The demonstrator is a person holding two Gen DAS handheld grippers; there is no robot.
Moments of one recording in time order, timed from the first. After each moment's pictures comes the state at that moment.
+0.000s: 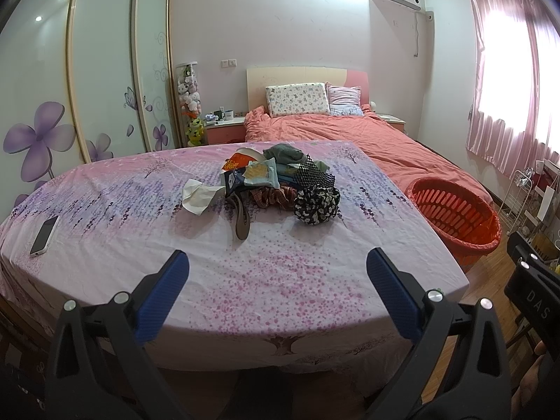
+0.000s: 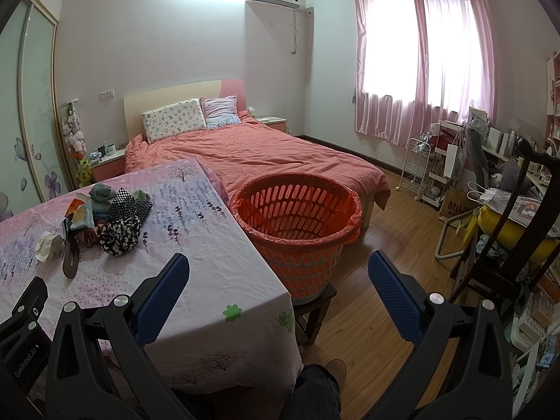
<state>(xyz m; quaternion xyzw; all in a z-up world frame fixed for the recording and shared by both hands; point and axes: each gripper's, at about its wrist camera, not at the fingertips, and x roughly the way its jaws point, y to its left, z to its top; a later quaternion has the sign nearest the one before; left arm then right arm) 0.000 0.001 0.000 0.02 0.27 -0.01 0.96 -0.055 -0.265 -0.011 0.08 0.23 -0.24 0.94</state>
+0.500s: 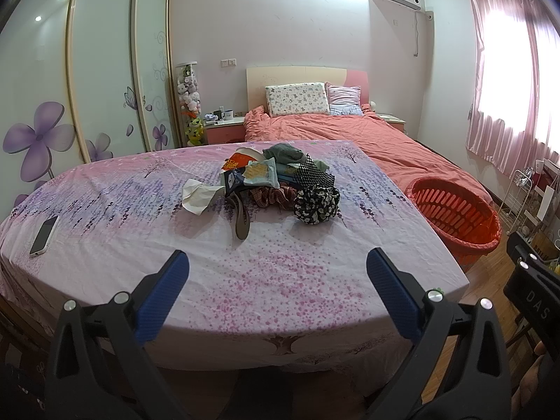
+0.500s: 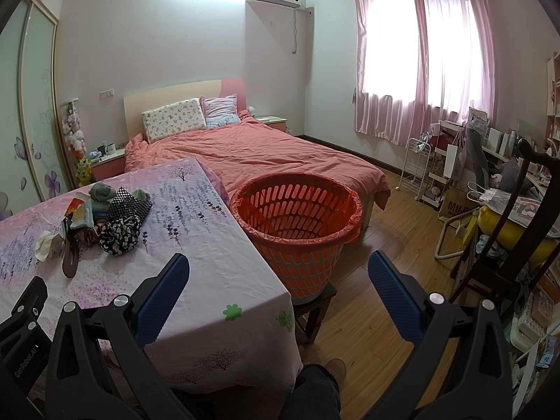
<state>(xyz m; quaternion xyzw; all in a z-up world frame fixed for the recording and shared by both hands) 0.001 0.001 0.000 0.02 0.27 -0.01 0.96 -0.056 -0.264 -0.014 0.08 0.23 -0.24 0.94</state>
